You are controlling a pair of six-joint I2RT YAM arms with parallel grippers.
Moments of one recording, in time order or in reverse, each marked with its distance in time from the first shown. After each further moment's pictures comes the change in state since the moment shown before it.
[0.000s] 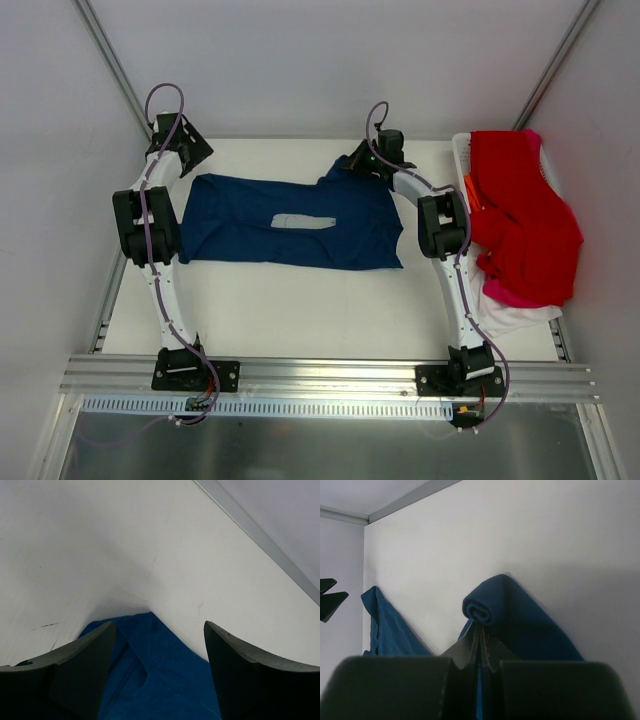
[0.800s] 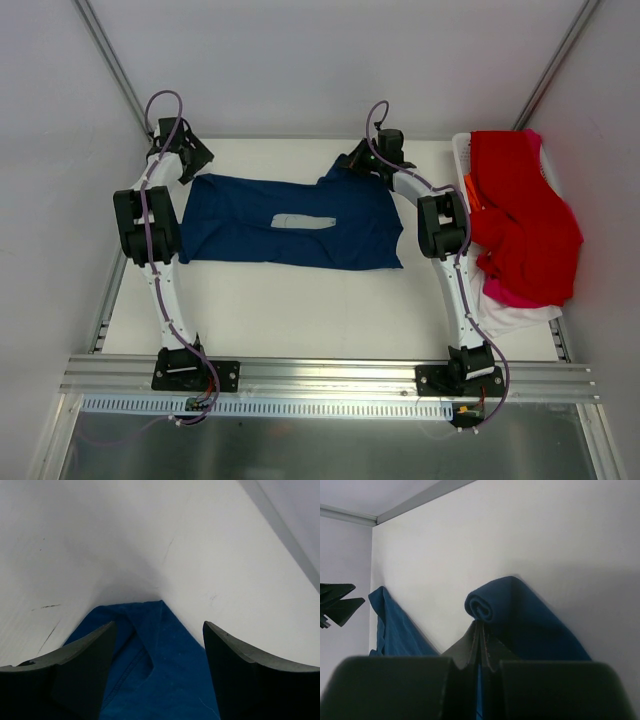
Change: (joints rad) left arm 0.000 0.007 -0.026 -0.052 -0.008 -0.068; right arm -0.002 0.004 0.000 0.021 -0.017 0.026
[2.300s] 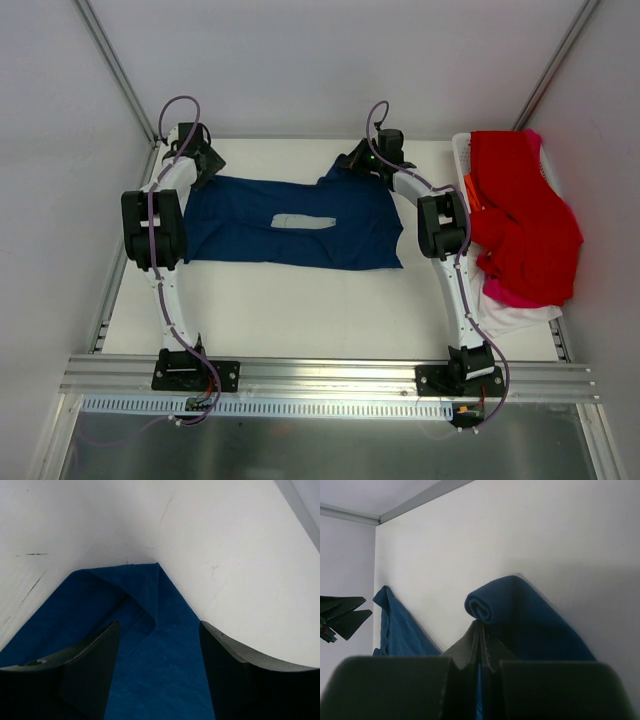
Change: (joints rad) left arm -0.093 -0.069 -0.113 -0.001 -0.117 -0.070; right arm 0.000 0.000 0.000 0.003 -0.011 0.015
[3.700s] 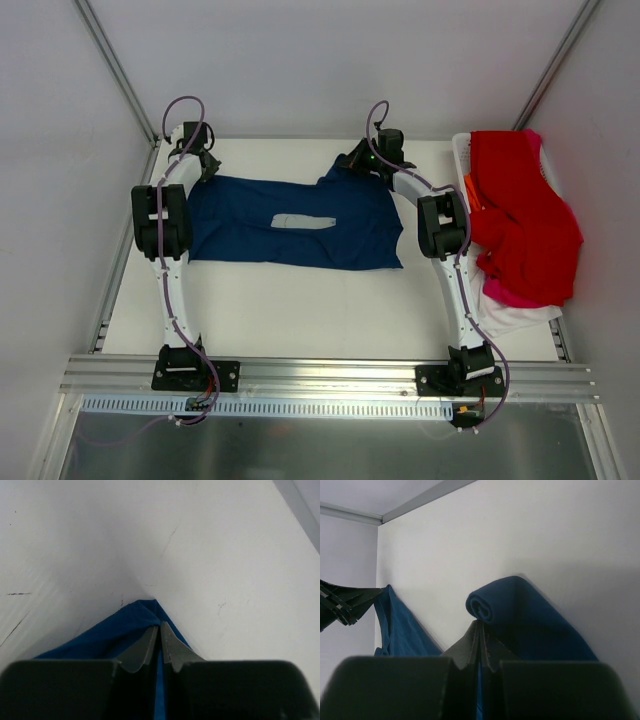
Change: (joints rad) left arm 0.000 0.147 0.151 0.000 -0.060 0.000; right arm 0.000 0.000 0.000 0.006 -0.006 0.005
